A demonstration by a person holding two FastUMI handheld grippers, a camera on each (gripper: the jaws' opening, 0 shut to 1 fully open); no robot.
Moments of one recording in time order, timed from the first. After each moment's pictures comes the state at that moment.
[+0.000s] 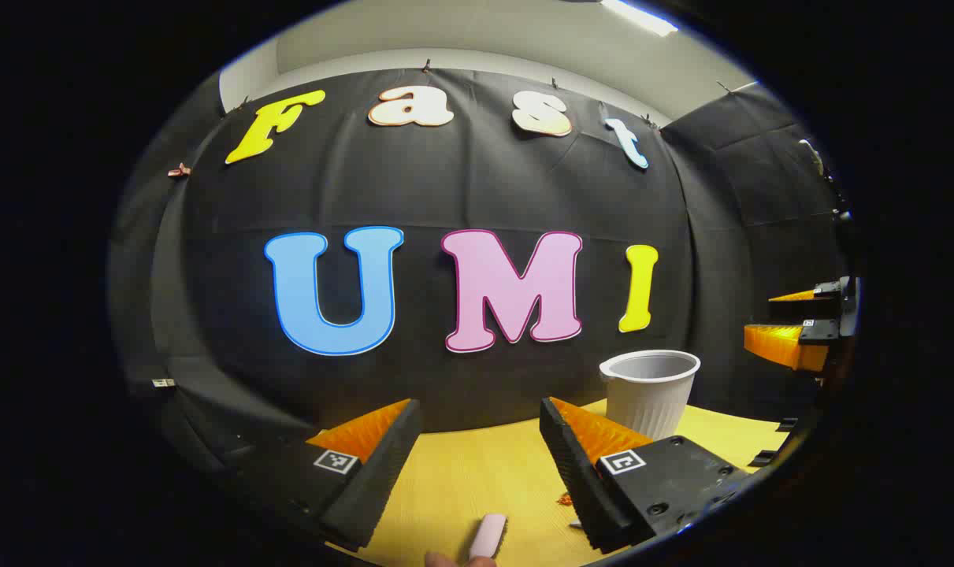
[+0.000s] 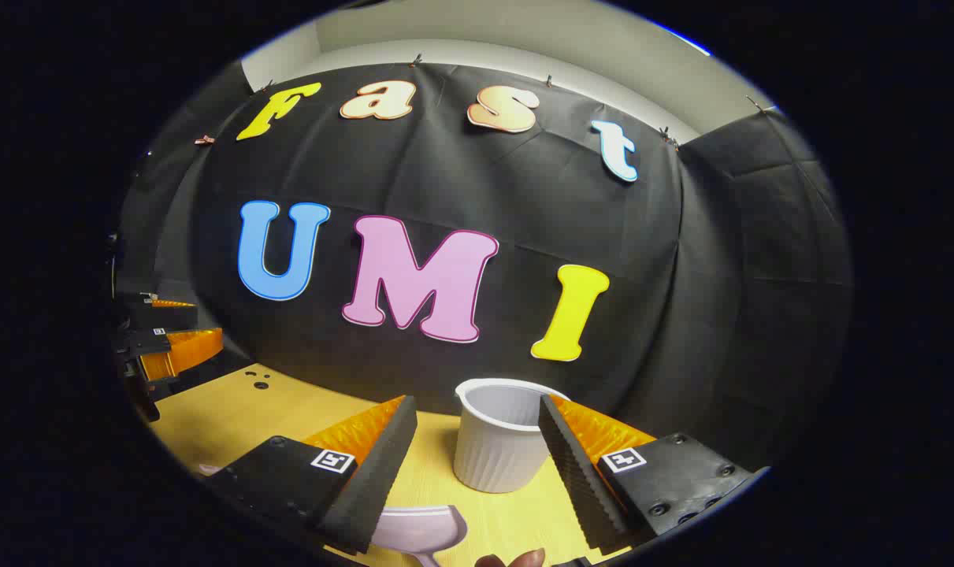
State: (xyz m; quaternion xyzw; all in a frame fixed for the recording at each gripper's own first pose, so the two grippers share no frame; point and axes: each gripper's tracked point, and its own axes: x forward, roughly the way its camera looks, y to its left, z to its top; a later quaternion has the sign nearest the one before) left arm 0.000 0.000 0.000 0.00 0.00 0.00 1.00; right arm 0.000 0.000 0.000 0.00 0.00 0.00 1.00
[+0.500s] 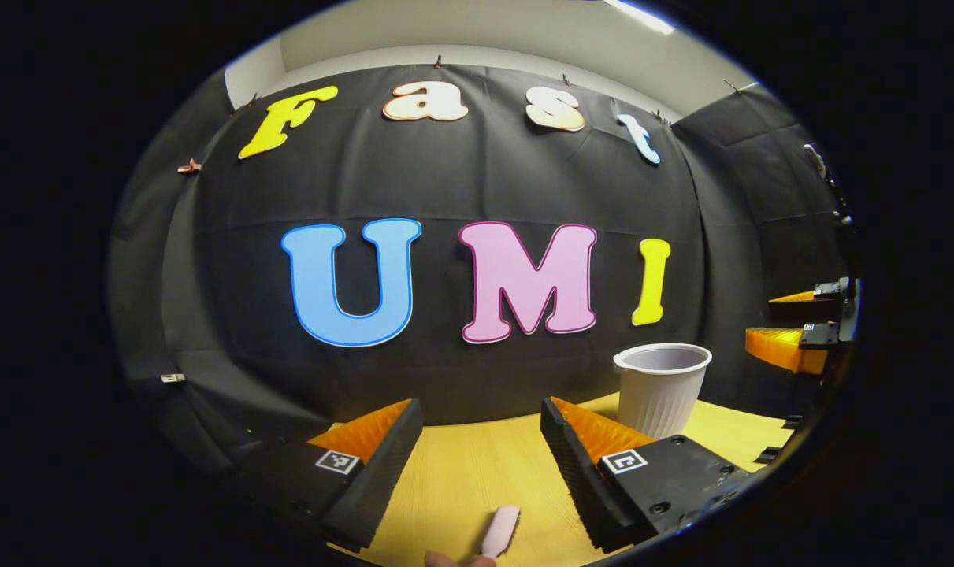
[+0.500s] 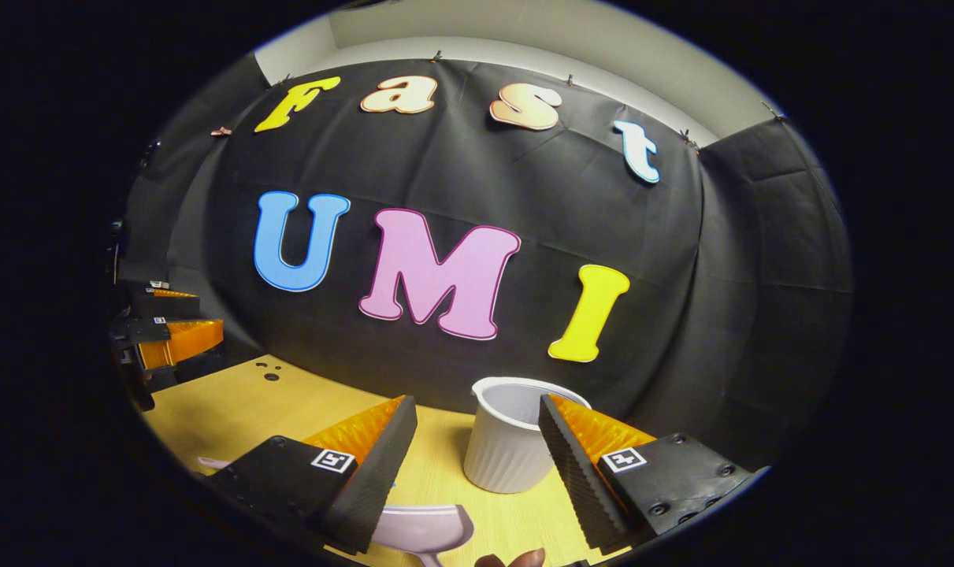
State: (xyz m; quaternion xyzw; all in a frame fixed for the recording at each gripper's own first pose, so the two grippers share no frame) left arm -0.010 0.021 -0.011 0.00 0.01 0.02 1.00; right arm 0.006 0.024 -0.004 -0.02 0.00 0.03 1.00
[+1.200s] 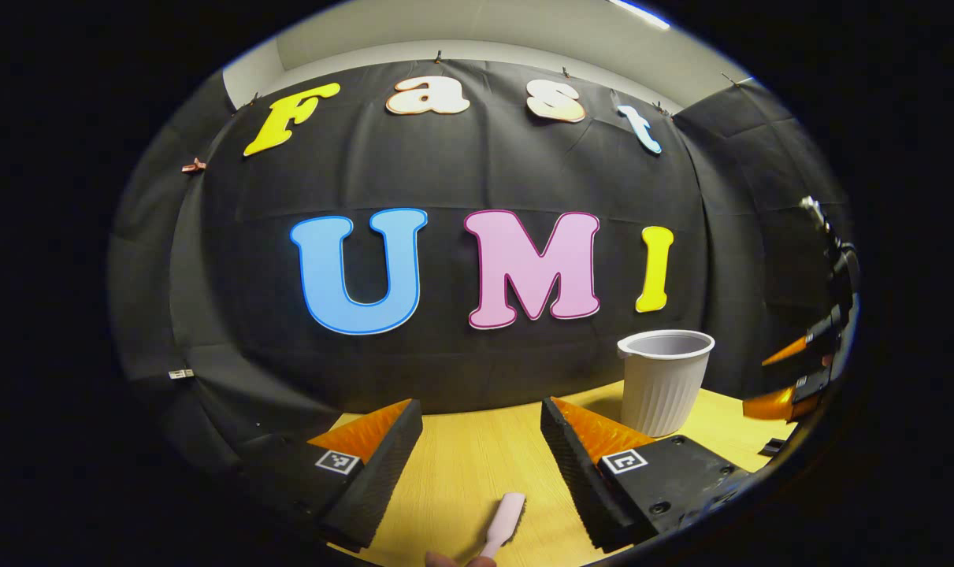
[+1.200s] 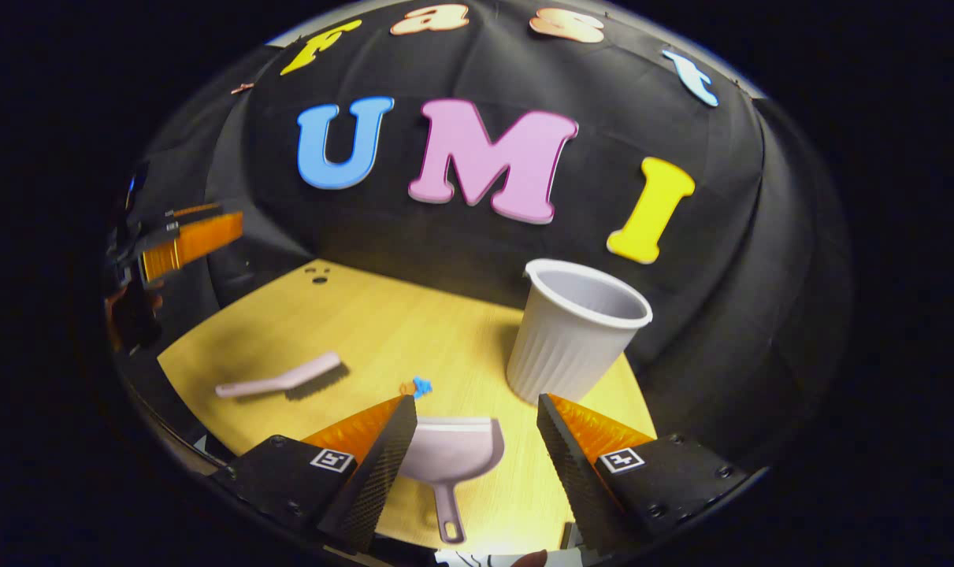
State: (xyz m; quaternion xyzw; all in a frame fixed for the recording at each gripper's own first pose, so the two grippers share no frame) left arm -0.028 0.022 -0.031 0.00 0.04 0.03 1.00; right arm -0.029 0.041 -0.156 -0.04 0.25 0.14 0.96
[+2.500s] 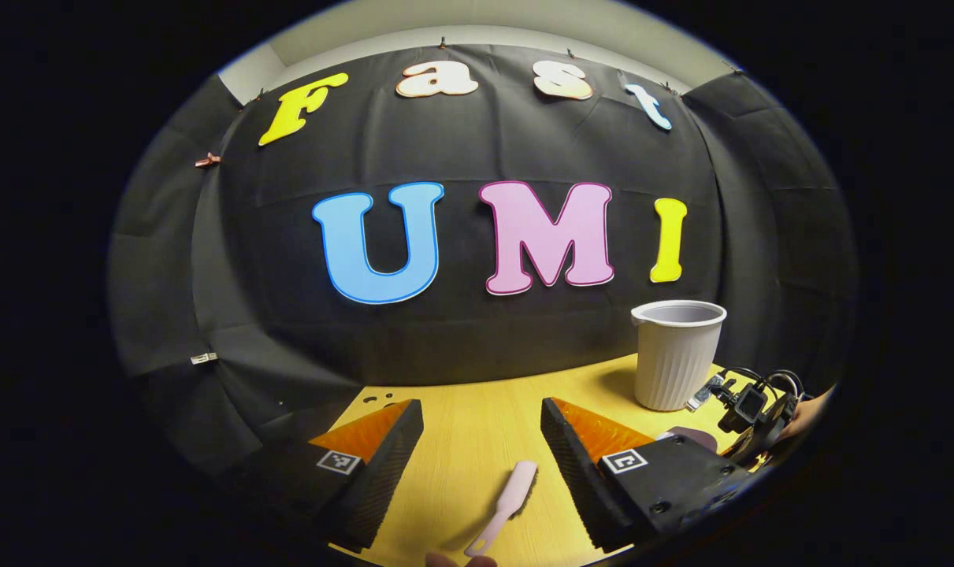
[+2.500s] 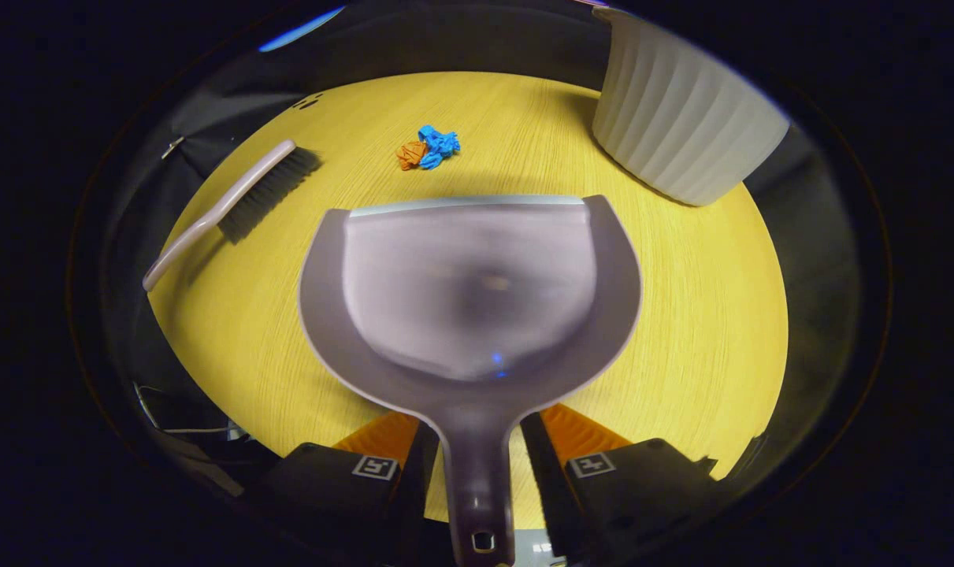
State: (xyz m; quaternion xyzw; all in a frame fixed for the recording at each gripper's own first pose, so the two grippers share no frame) left arm -0.059 0.025 -0.060 0.01 0.08 0.07 0.99; right arm -0.055 0.080 -0.397 -0.02 0.57 0.19 0.80
